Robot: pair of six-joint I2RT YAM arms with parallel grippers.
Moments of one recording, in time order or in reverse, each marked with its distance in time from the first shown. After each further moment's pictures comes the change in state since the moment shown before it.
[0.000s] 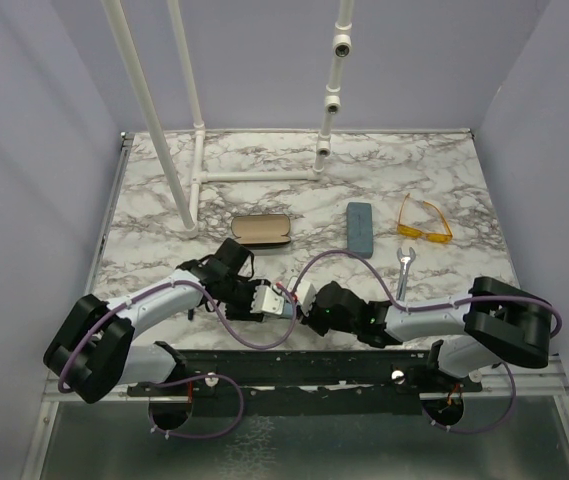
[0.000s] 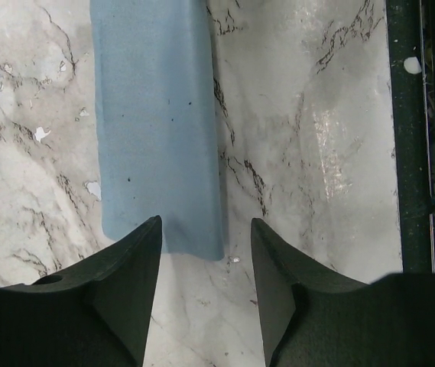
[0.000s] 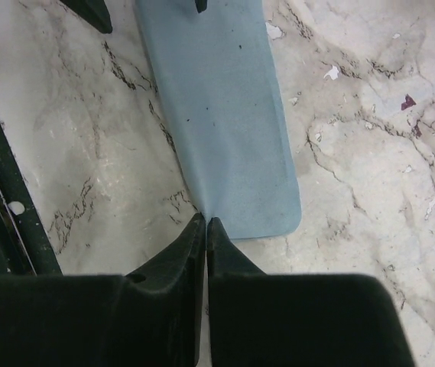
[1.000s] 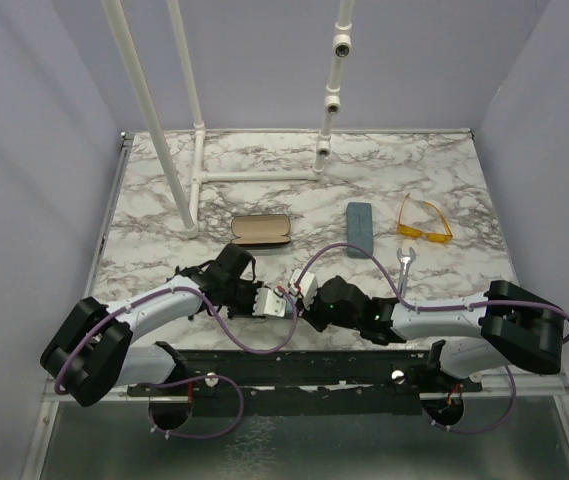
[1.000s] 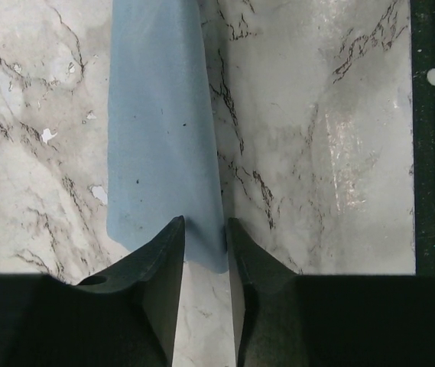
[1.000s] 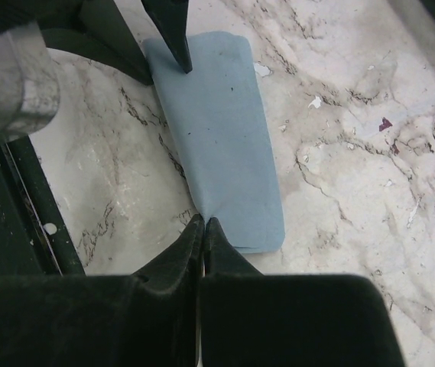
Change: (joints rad) left arm -0.044 -0.018 -0.056 0.106 -0.056 -0.063; right arm -0.014 -0.076 0.023 -0.037 -0.019 0.053
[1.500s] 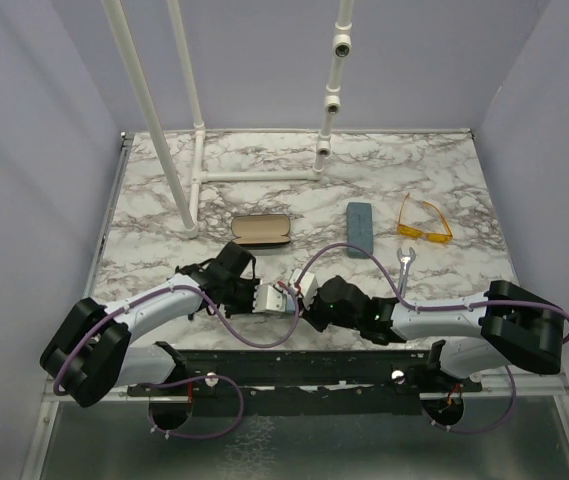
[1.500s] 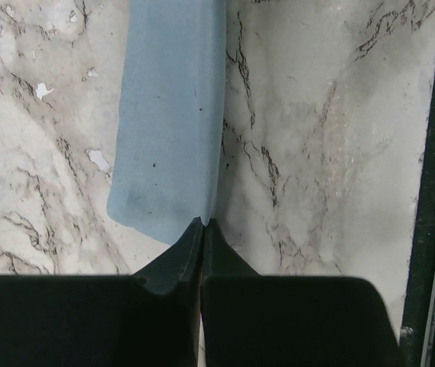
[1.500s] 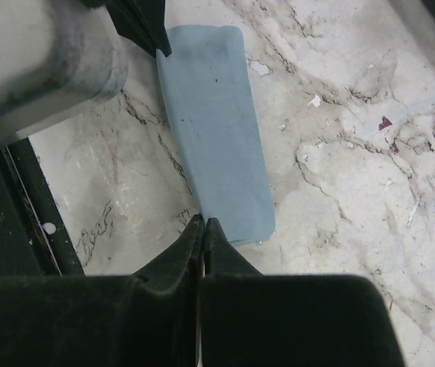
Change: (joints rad) left arm -0.003 -0.008 0.018 -0.042 -0.075 -0.085; right arm 0.000 0.000 0.000 -0.005 0.000 0.000
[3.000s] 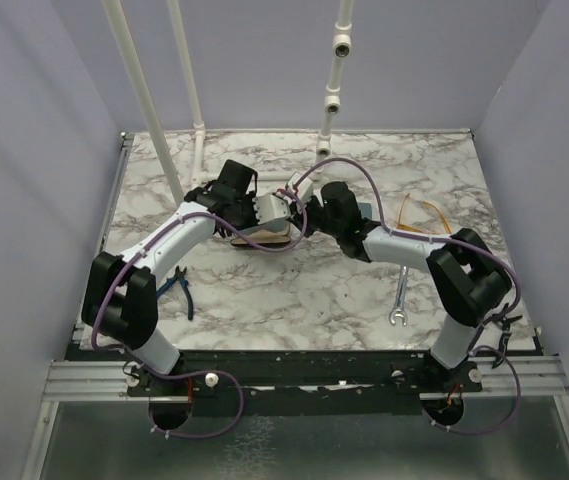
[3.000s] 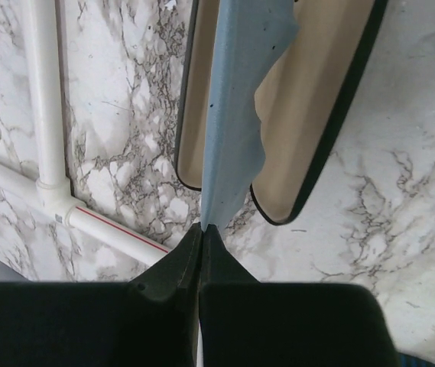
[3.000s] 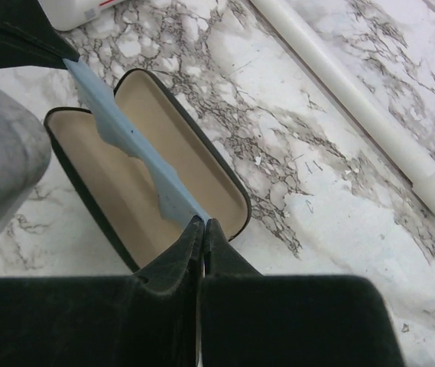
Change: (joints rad) left arm 0.186 0.316 0.658 -0.204 -0.363 -0.010; right arm -0.460 0.376 0.528 0.053 -0.274 -0.224
